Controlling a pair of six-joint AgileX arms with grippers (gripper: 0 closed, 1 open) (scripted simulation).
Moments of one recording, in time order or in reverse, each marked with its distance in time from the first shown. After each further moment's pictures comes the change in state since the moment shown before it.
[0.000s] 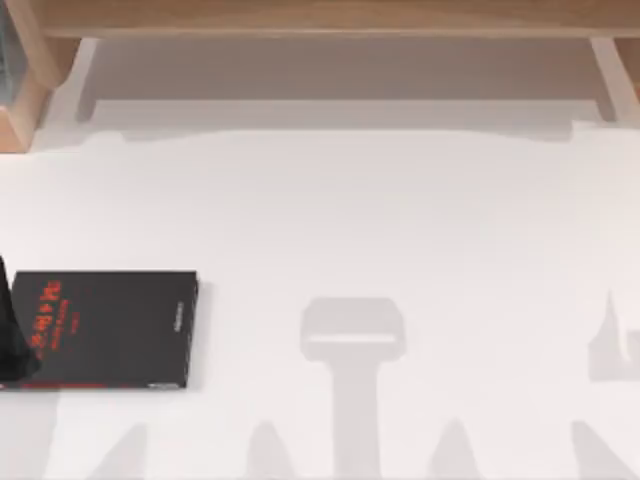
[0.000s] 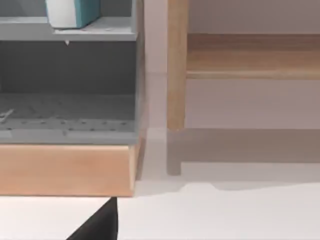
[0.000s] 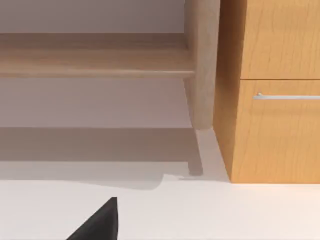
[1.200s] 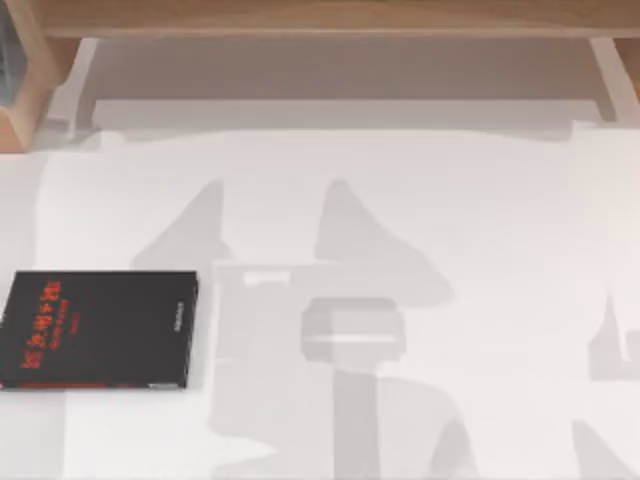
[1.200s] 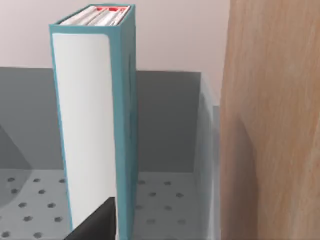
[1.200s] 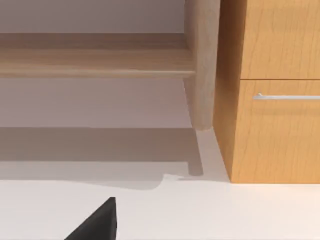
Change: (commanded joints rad) left arm 0.240 1.448 0.984 0.441 0.269 -0.004; right arm 0.000 0.000 0.000 0.000 0.000 0.000
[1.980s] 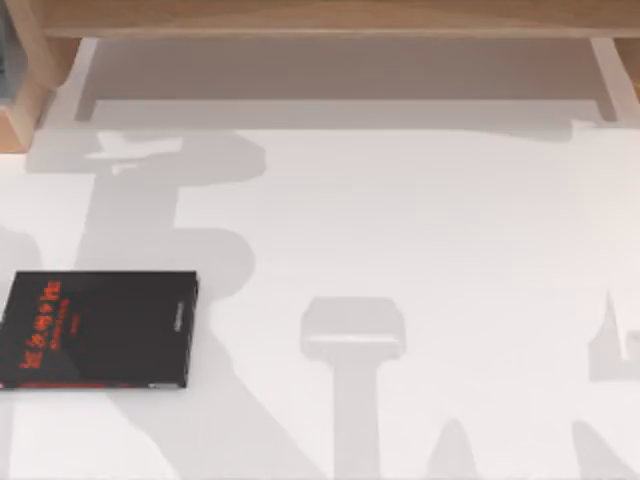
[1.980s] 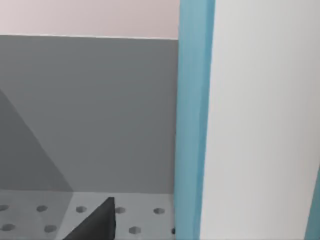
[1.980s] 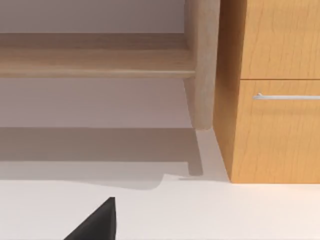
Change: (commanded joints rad) left arm 0.092 0.528 0.372 0.167 0.101 -0.004; right arm 0.000 0.000 0.000 0.000 0.000 0.000
